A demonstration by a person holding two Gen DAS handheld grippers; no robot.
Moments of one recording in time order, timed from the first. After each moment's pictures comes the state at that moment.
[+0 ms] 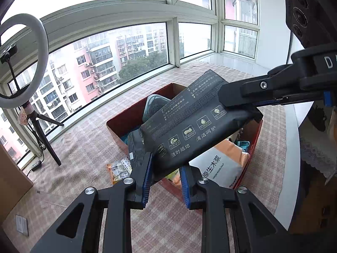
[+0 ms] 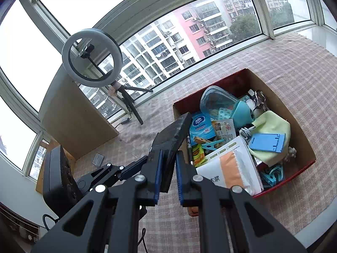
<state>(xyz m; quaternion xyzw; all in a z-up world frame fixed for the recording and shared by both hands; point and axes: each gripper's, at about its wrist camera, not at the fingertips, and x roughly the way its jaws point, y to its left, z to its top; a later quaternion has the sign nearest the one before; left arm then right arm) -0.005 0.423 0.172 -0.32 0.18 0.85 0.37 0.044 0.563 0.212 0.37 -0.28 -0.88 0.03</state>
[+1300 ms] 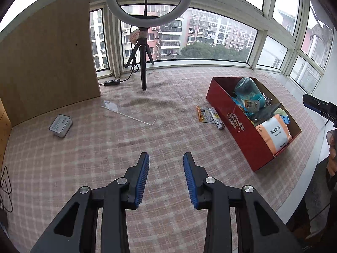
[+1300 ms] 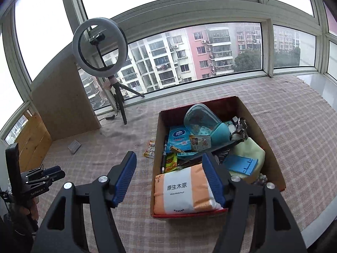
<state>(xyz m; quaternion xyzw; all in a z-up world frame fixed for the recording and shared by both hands) 0.020 0.192 0.170 -0.42 0.02 0.89 0.14 0.067 0.536 0.212 0.34 -0.13 -0.93 0.02</state>
